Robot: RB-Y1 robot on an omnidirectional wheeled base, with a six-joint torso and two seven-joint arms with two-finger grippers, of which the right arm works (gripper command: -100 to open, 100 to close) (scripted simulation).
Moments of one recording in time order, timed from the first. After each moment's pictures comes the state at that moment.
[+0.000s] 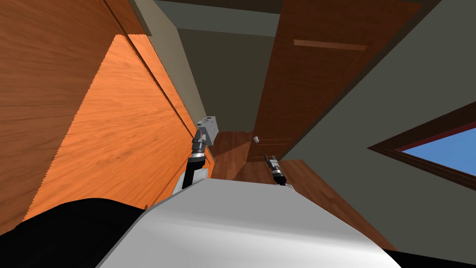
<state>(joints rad) 0.17 -0.15 -0.23 -1.13 0.44 -0.83 0.80</state>
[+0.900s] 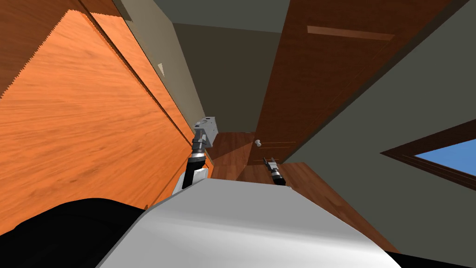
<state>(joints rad) 0.13 -0.15 -0.25 -0.98 0.49 -0.88 0.92</state>
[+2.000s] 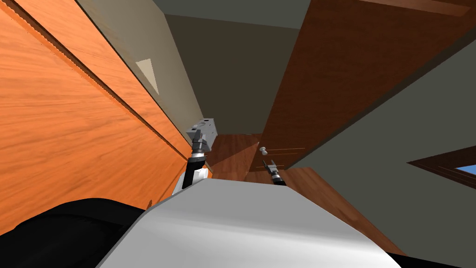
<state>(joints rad) 0.10 -0.18 -0.27 -0.83 0.52 -0.95 1.02</state>
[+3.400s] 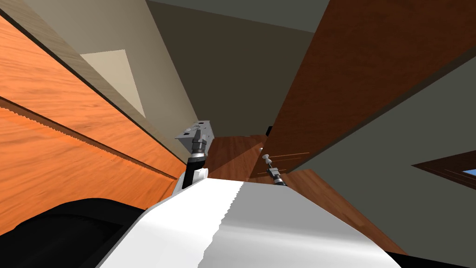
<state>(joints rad) 0.13 -0.22 -0.24 -0.77 0.52 -1.03 0.99</state>
